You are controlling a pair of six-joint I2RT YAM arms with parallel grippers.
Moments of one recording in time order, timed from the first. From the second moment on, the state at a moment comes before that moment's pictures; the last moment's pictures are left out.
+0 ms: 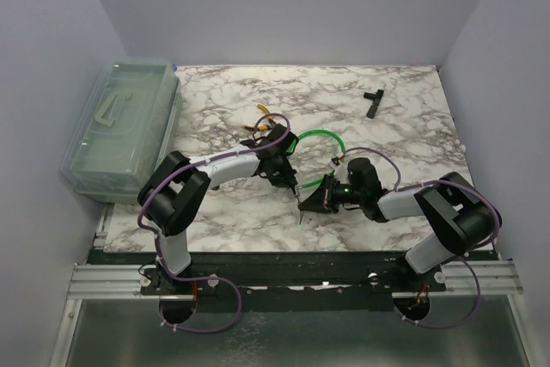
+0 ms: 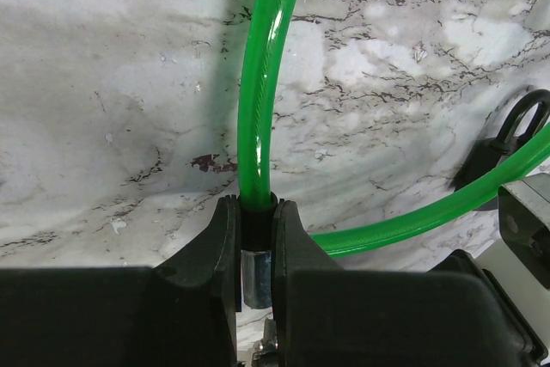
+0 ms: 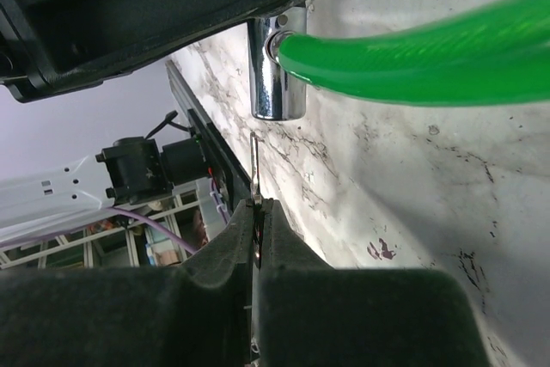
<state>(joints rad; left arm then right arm) -0.73 1.82 1.16 -0.41 0.07 -1.13 0.52 1.57 0.38 0.61 -0.72 1.06</state>
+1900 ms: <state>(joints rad) -0.71 1.80 1.10 -0.32 0.09 -1.17 0.52 1.72 0.30 0.96 -0.73 1.22</state>
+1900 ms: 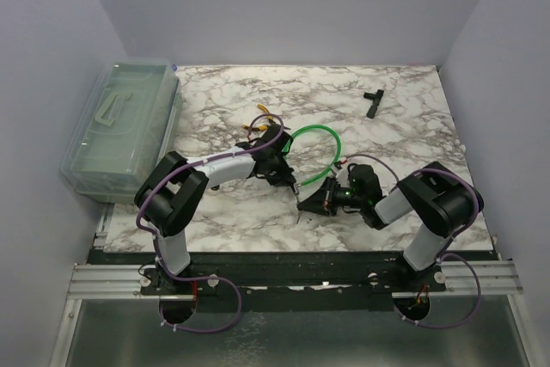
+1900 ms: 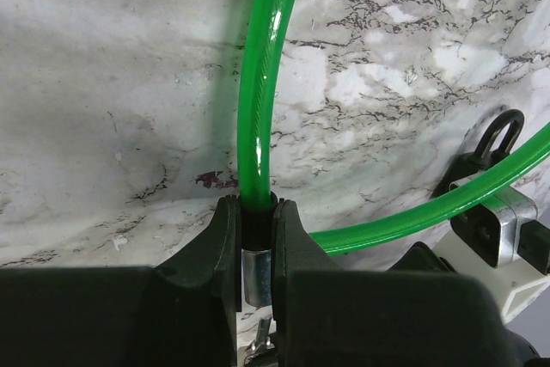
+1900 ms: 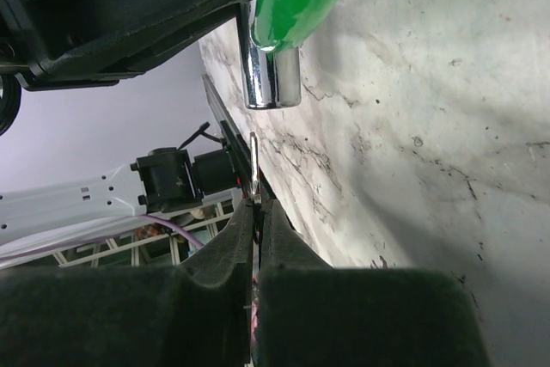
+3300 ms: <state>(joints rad) -0.70 1.73 1.02 -0.26 0.09 -1.19 0.52 1.74 0.34 0.92 -0.73 1.17</state>
